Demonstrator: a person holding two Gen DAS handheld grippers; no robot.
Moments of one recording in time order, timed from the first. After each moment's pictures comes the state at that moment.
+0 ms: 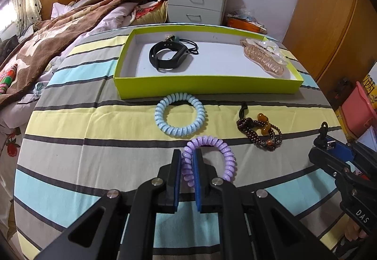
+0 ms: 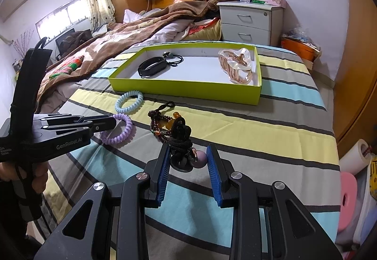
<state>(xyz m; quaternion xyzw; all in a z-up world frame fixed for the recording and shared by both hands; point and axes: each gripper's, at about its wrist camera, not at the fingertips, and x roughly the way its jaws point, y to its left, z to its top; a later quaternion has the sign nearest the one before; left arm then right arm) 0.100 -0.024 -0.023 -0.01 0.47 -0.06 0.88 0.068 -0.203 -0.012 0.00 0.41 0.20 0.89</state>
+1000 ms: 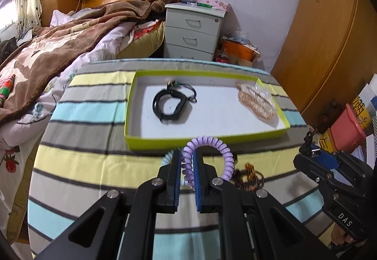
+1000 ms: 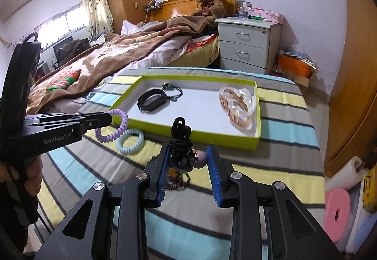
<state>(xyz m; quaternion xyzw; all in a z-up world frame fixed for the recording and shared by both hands) 0.129 -0.006 0.031 -0.05 0.42 -0.08 0.90 0.097 -0.186 0.031 -0.01 0.37 0.18 0.91</state>
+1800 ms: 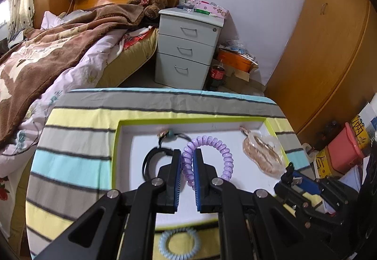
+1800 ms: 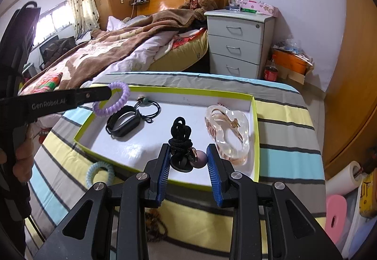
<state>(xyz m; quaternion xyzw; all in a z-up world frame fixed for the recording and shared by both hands) 0.228 -0.009 0.045 -0.06 0.42 -0.10 0.90 0.180 -0.180 0.021 -0.01 0.40 0.15 0.90</state>
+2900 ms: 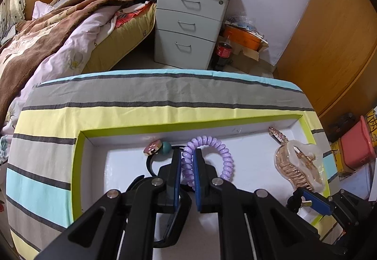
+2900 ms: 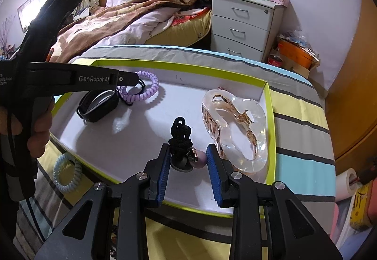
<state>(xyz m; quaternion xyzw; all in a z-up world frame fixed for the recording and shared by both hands) 0.301 -0.032 -0.017 -0.04 0.48 -0.10 0.87 0.216 -0.169 -0.017 -0.06 0.45 0.15 0.88</state>
